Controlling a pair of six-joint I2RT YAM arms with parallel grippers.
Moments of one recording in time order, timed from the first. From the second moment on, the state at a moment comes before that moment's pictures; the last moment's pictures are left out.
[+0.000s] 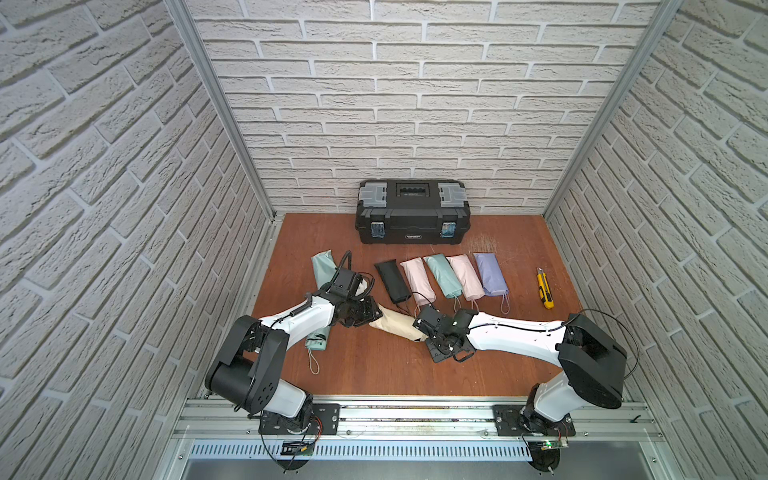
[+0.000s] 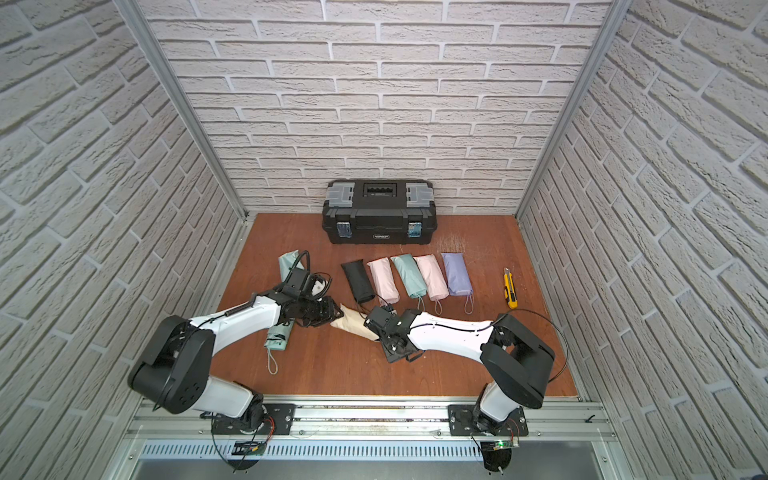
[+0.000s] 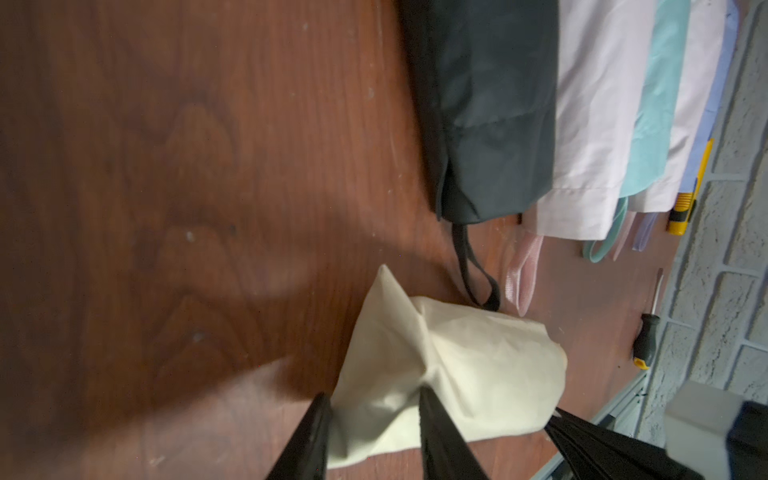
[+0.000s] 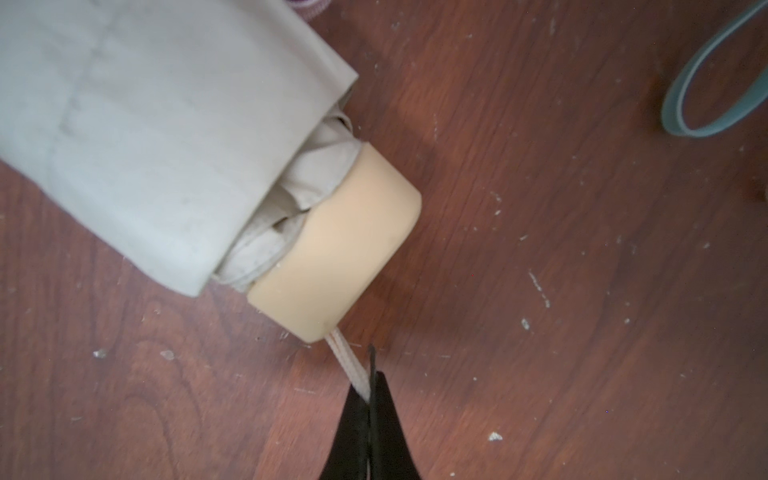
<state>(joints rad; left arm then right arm) -0.44 1.48 0.73 -0.30 0.41 -0.64 0.94 1.59 0.92 -0.77 0.21 0.59</state>
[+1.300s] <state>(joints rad) -0.36 1.47 0.71 -0.32 0.46 -0.56 0.94 1.58 0.92 -0.77 0.23 0.59</state>
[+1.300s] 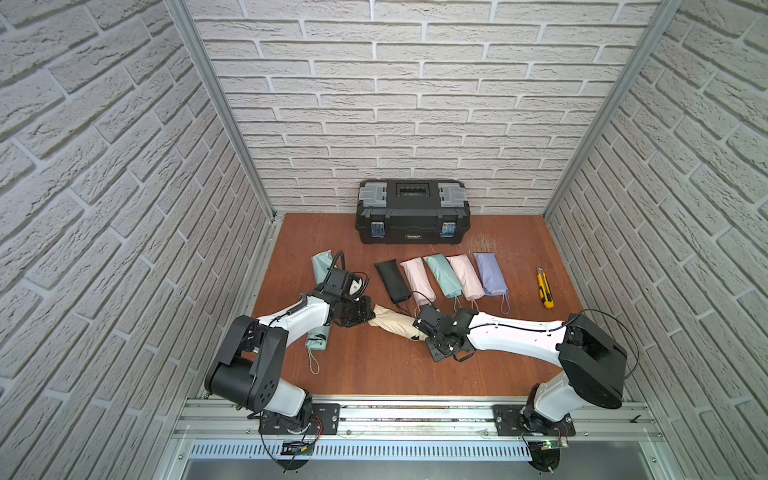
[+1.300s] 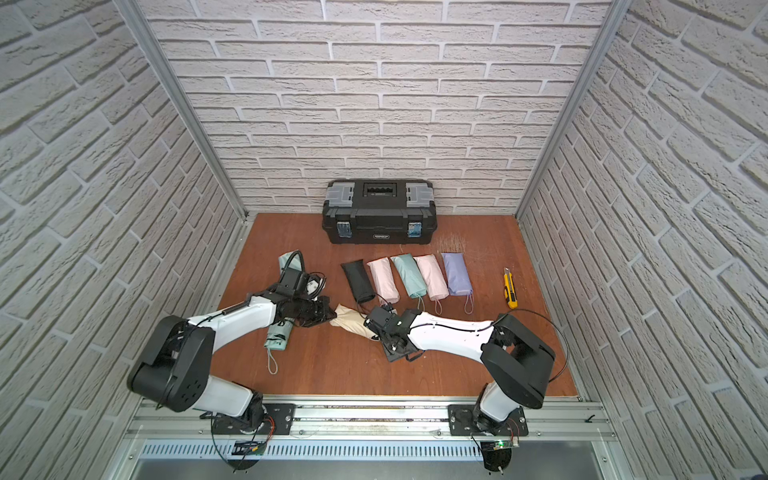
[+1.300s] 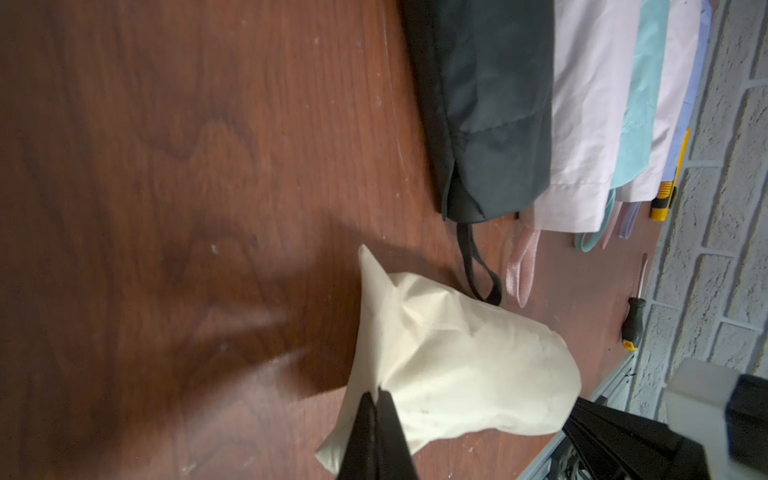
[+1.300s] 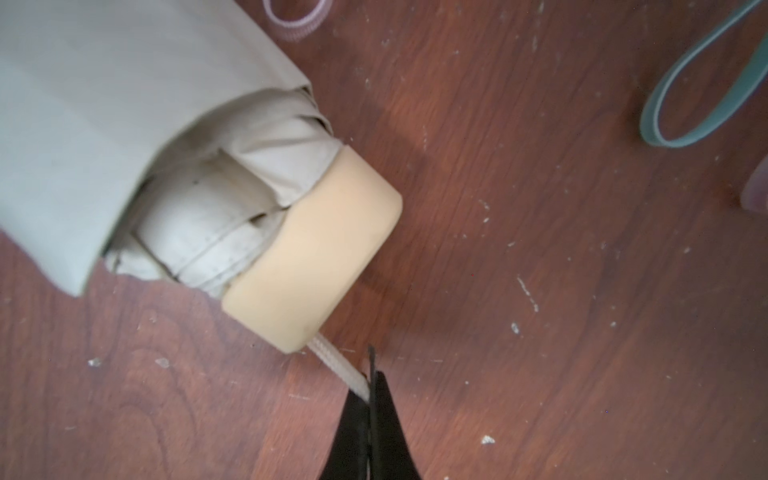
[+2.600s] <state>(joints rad) -0.33 1.44 0.75 -0.40 0.43 -0.50 0.94 1.55 0.90 -0.78 0.27 0.61</state>
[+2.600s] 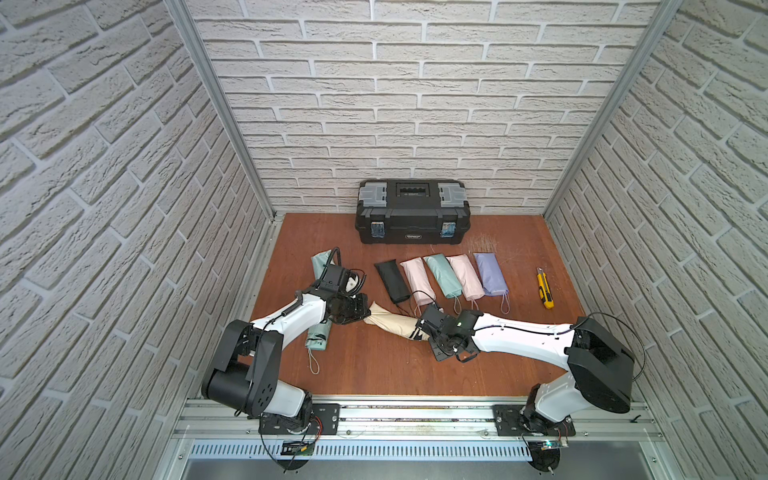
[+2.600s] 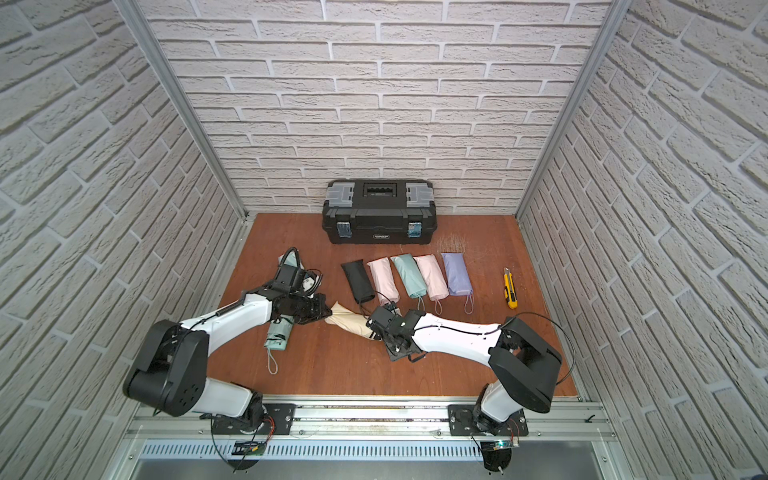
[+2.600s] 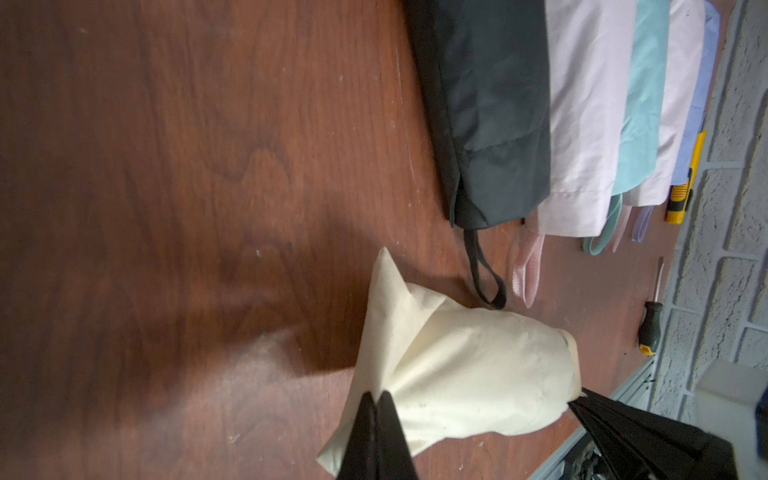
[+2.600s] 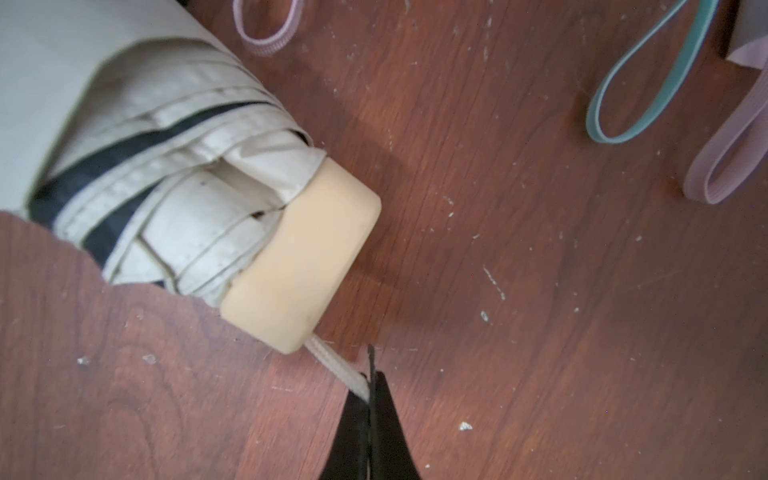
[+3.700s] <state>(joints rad) -0.31 1.44 0.75 -0.43 0.41 -0.48 0.94 1.55 0.89 -0.86 0.35 0.66</state>
